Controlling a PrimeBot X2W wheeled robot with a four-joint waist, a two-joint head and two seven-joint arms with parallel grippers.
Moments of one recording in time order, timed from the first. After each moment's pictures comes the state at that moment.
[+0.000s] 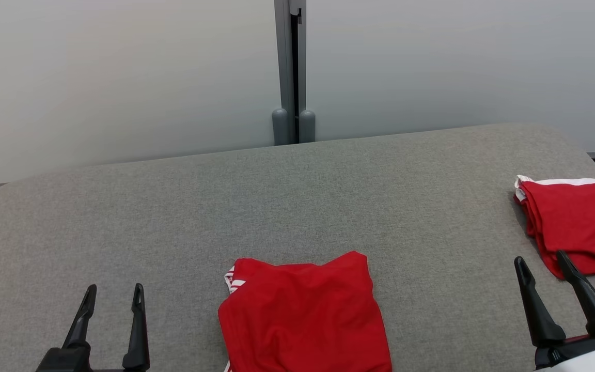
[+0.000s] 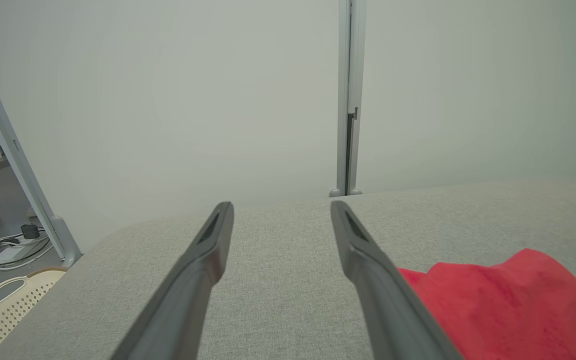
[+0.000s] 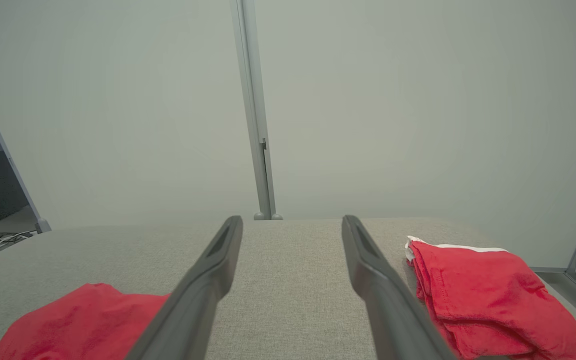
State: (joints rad) left arm 0.20 0.18 -0.09 -0.06 -0.20 0.13 -0.18; right arm 0.14 -0.30 0.09 -0.08 0.38 0.13 -0.08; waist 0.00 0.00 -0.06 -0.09
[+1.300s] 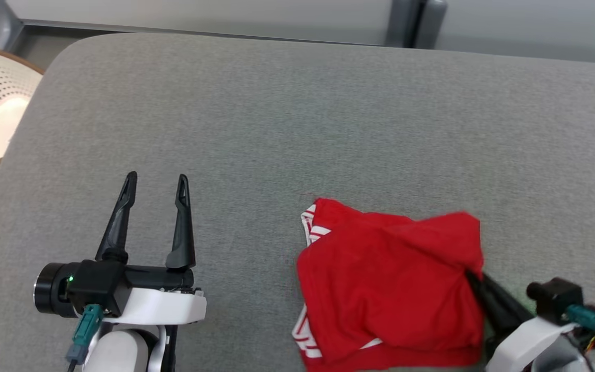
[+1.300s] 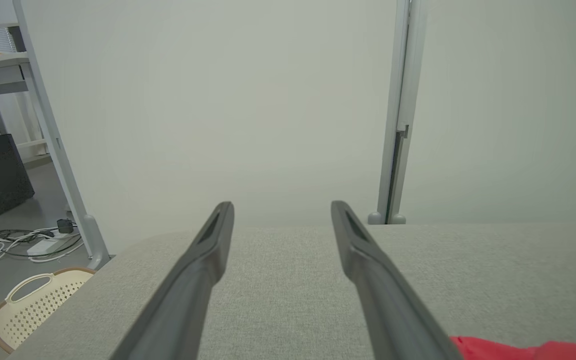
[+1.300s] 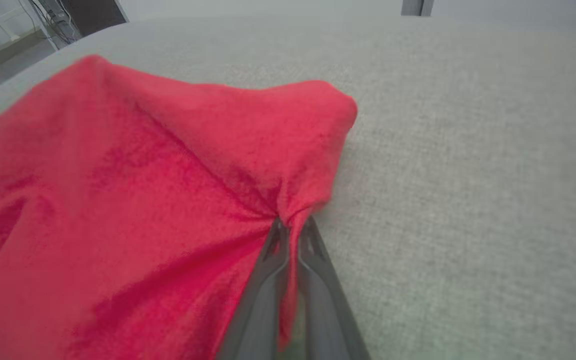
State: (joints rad) left arm -0.13 0.08 -0.18 -0.02 -0.16 0.11 -0.26; right arm -0.09 -0.35 0.38 0.30 0.41 0.13 -0.06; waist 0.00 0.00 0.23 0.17
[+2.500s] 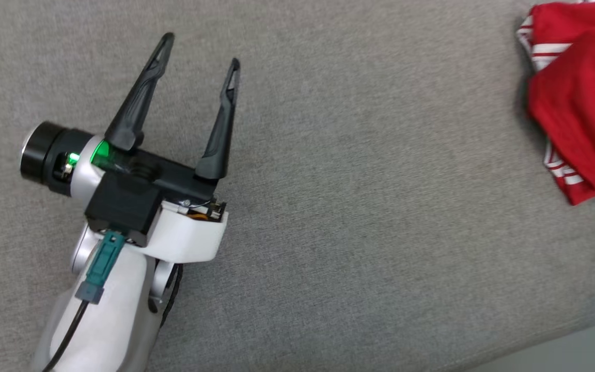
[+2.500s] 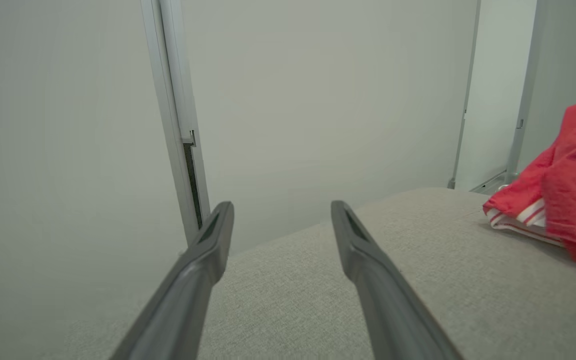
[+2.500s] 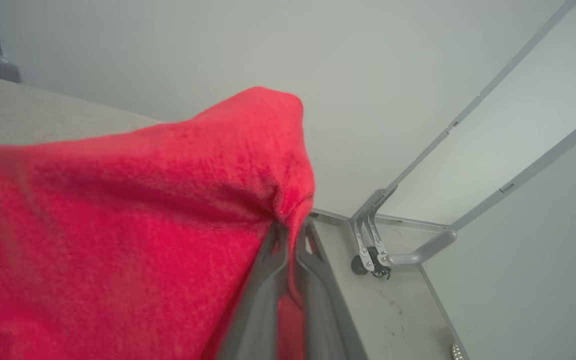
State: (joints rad) left arm -0.45 0.14 -0.27 -0.10 -0.01 0.01 -0.23; right arm -0.58 -0.75 0.14 0.52 0.44 0.13 -0.21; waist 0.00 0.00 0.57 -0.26
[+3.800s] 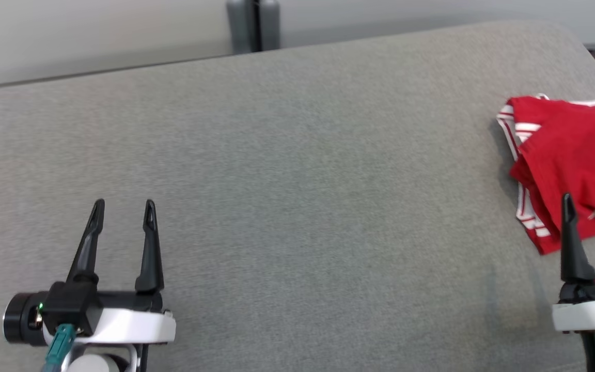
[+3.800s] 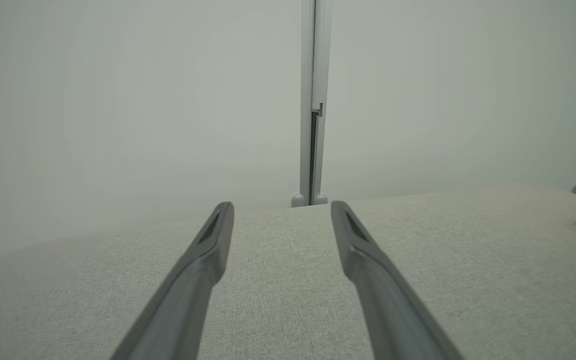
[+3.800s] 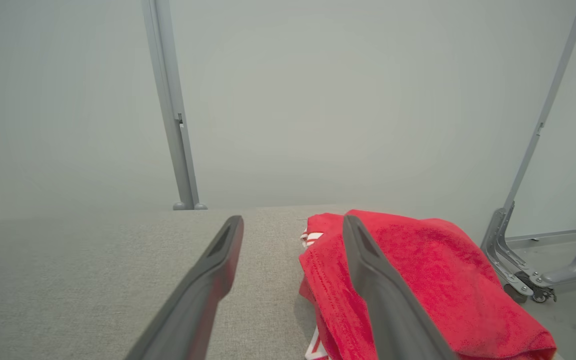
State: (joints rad) left arm -0.07 0.15 -0.13 -0.01 -0.17 0.12 -0.26; right arm -0.08 -0.26 -0.03 0.12 0.28 0.13 -0.25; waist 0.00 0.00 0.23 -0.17
